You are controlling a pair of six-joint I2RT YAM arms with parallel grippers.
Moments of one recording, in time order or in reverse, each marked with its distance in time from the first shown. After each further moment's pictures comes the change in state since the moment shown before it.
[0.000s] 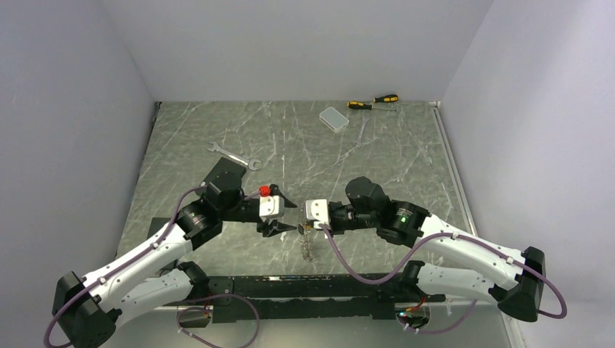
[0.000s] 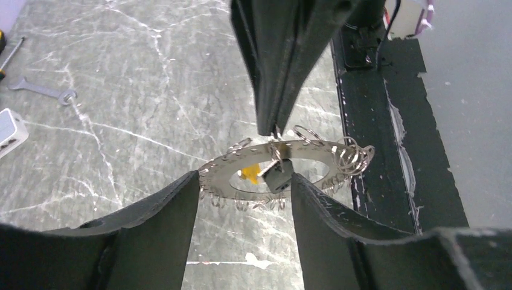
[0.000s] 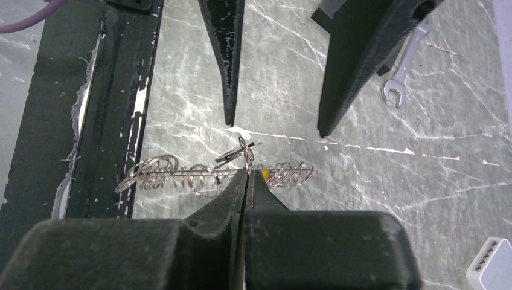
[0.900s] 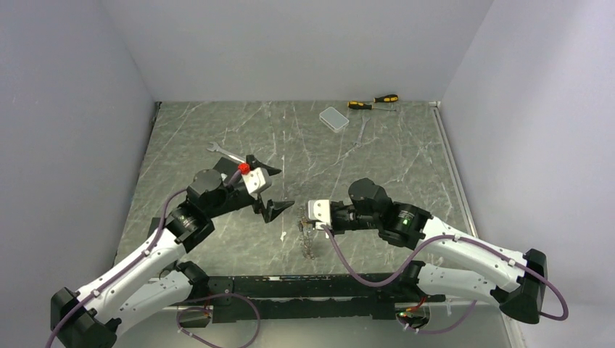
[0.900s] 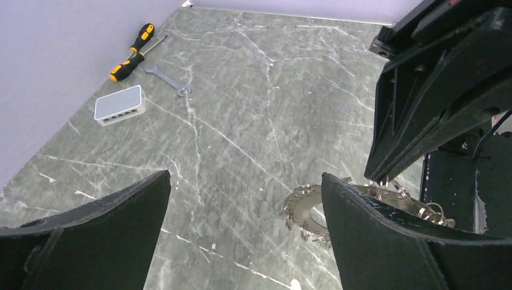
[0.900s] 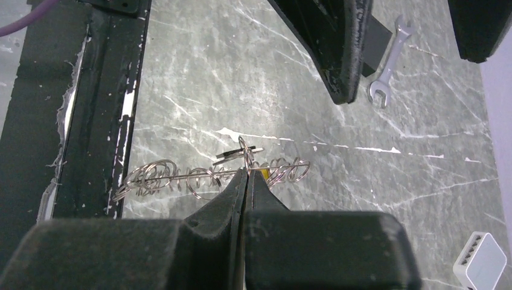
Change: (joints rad) left arm 0.080 -0.072 0.008 0.198 -0.277 -0.247; right arm 0.000 -0.026 -0.021 0.037 0.023 -0.004
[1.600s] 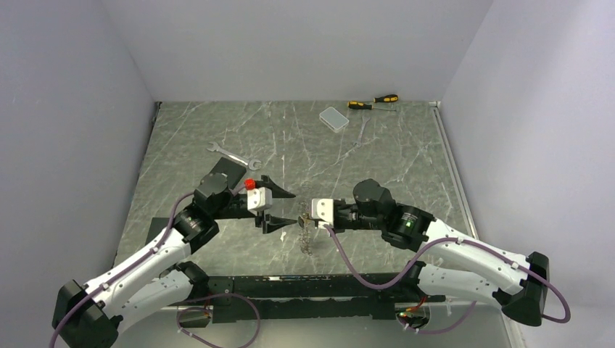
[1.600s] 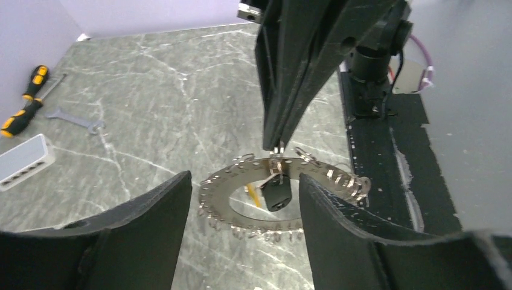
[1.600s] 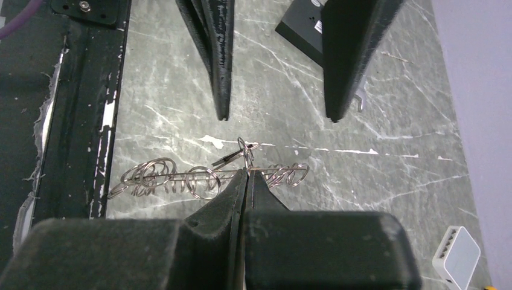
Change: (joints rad) left arm 0.001 0.025 -0.099 0.098 0.316 0.053; right arm 0.000 -0.030 -0.027 0.059 0.037 0.000
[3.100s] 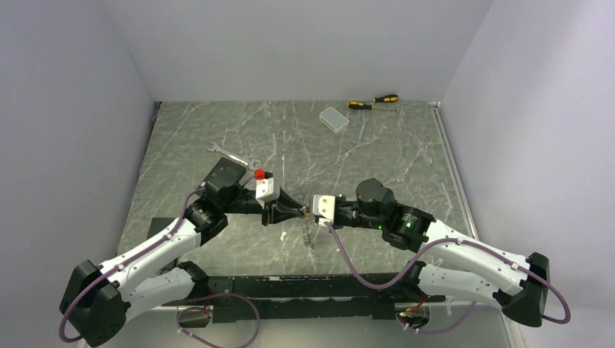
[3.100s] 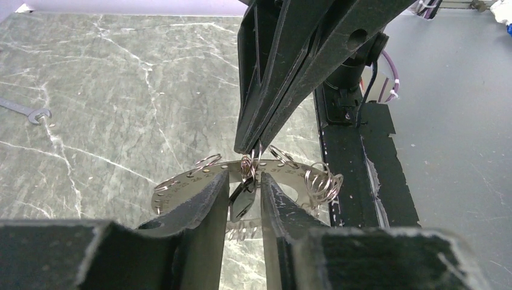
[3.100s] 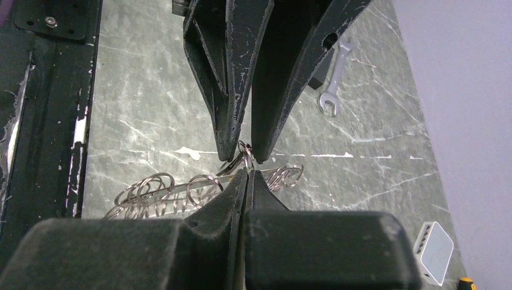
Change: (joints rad) left arm -0.002 0.135 0.016 0.090 0.083 -0.129; right arm -0.002 -0.009 -0.016 0.083 0.049 0.000
